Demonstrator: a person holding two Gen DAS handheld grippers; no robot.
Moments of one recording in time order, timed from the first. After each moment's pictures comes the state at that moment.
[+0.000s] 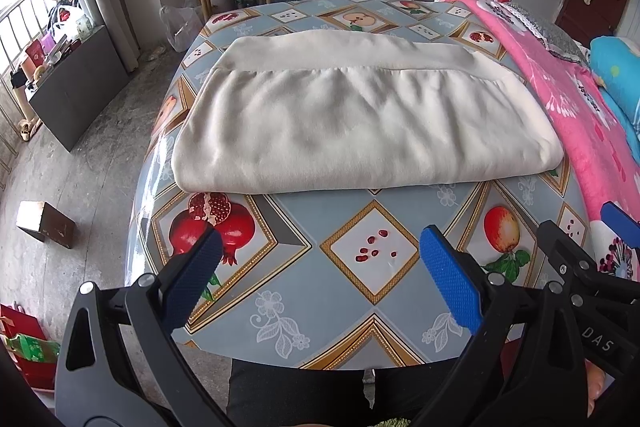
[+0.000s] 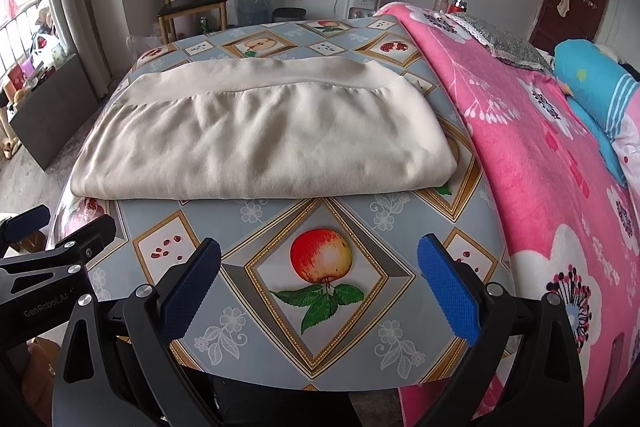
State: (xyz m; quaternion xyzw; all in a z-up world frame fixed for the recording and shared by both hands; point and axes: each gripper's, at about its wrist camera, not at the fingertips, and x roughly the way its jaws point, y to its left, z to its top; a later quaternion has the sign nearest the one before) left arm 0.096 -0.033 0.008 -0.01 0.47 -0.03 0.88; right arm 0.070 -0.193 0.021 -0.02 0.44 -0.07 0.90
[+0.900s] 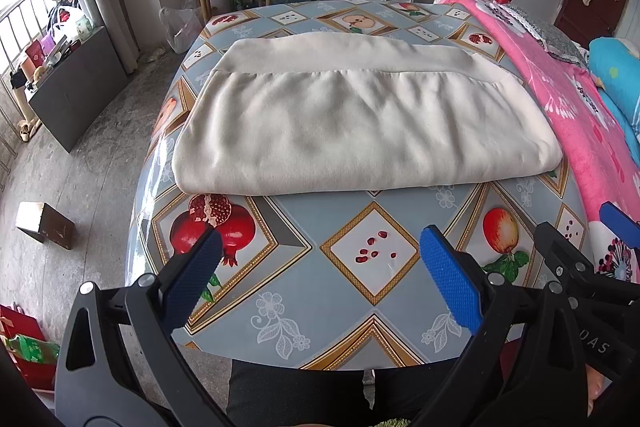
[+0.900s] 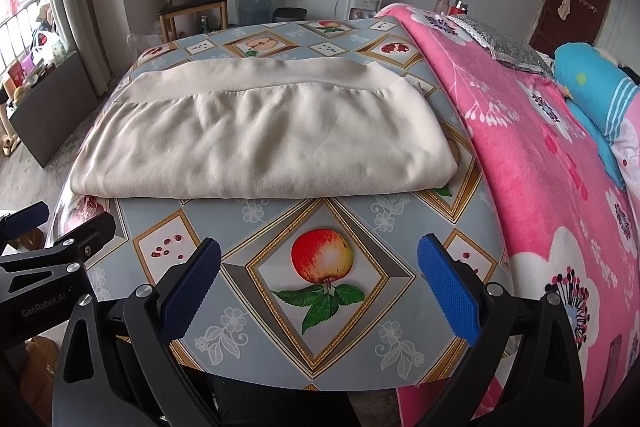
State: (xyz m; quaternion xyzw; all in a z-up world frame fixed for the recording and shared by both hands) left arm 0.095 -0.034 0.008 -0.01 0.47 -0.03 0.88; right arm 0.071 -0.192 0.024 -0.02 0.44 -0.07 0.90
